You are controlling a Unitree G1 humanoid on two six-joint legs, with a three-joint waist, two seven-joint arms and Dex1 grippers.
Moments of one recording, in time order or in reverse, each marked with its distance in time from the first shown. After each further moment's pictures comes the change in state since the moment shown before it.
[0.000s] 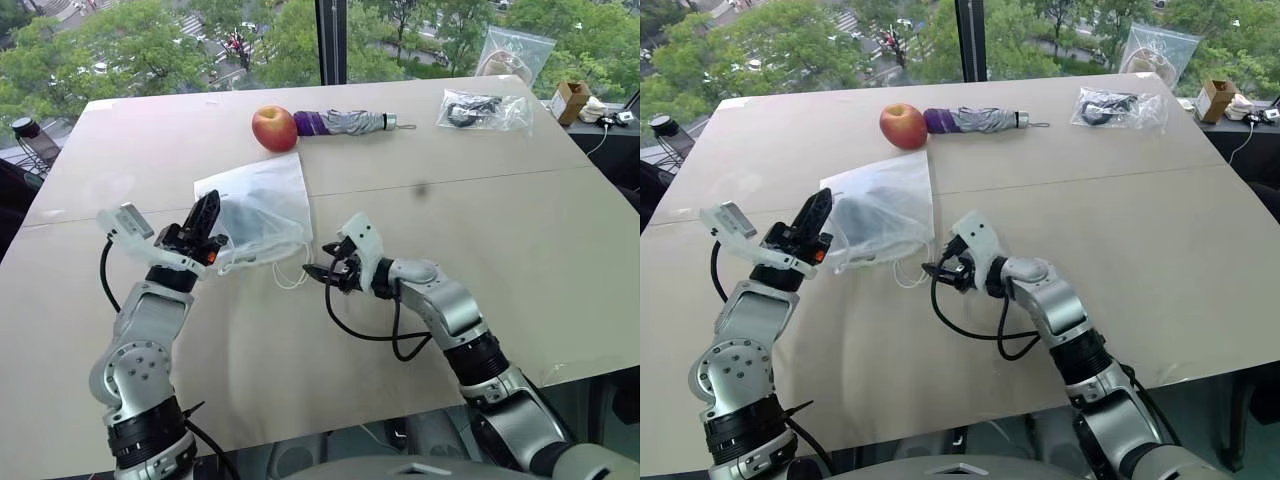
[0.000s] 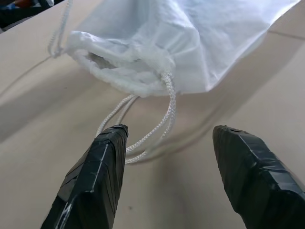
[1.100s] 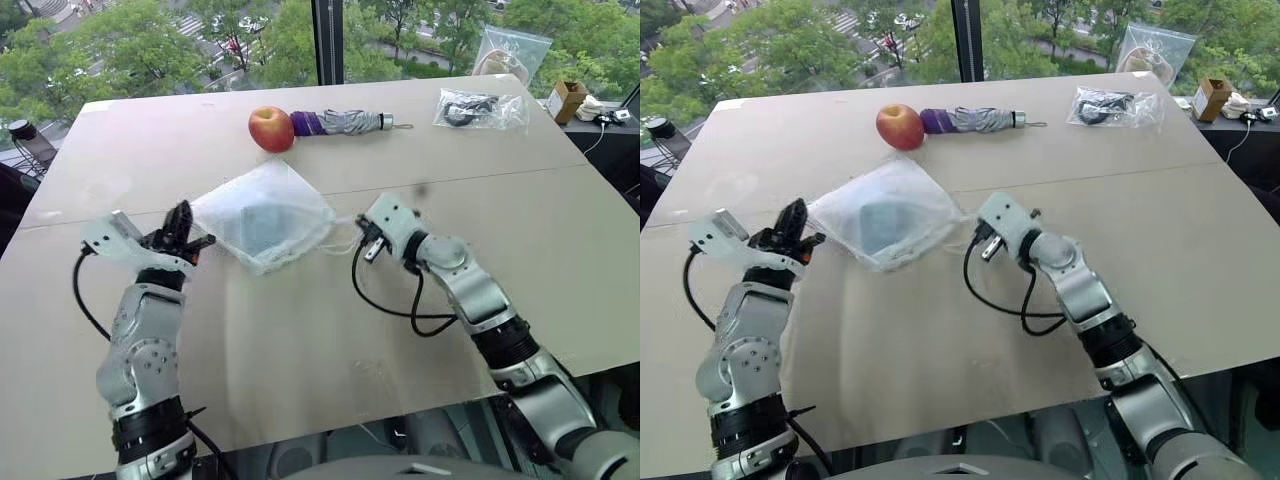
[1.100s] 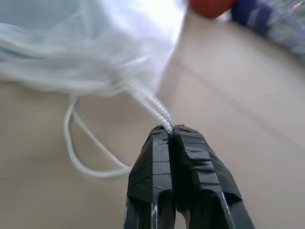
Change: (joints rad) left arm -0.028 0.045 -0.033 0.142 0.319 -0.253 0.138; right arm -0.091 -0.253 -0.003 -0.031 -0.292 -0.272 -0.150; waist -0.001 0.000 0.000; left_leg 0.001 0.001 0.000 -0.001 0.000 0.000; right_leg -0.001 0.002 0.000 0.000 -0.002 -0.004
